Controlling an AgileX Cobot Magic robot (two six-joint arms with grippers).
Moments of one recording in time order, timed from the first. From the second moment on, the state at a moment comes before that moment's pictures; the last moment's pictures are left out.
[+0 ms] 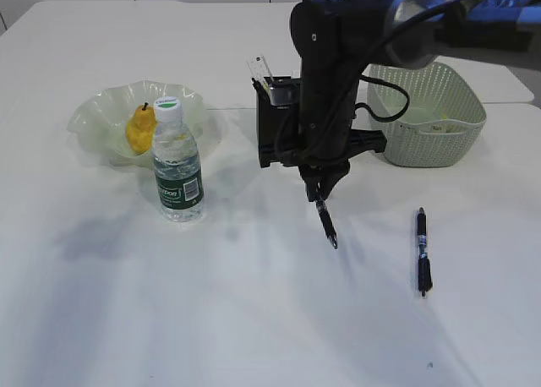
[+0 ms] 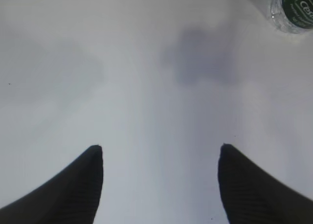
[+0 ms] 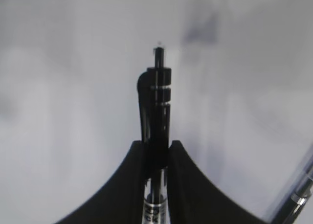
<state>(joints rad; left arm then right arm) -0.04 1.34 -0.97 -0.06 0.88 -0.07 0.47 2.25 -1.90 -0.06 1.22 0.38</state>
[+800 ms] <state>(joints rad) -0.04 1.34 -0.97 -0.06 0.88 -0.07 0.47 1.84 -1.33 -0.08 1.07 0.33</state>
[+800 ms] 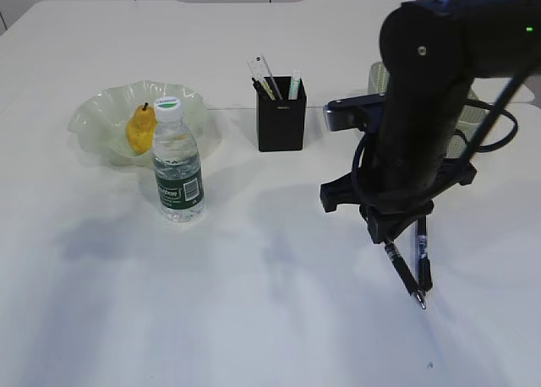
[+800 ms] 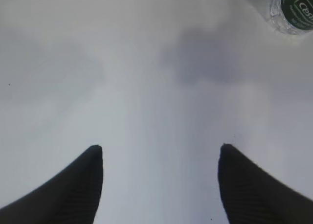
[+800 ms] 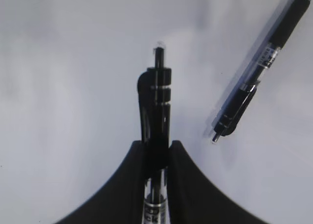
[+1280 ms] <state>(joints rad) -0.04 1.34 -0.97 -0.06 0.88 -0.07 0.47 1.68 -1.19 -0.21 0.73 0.33</state>
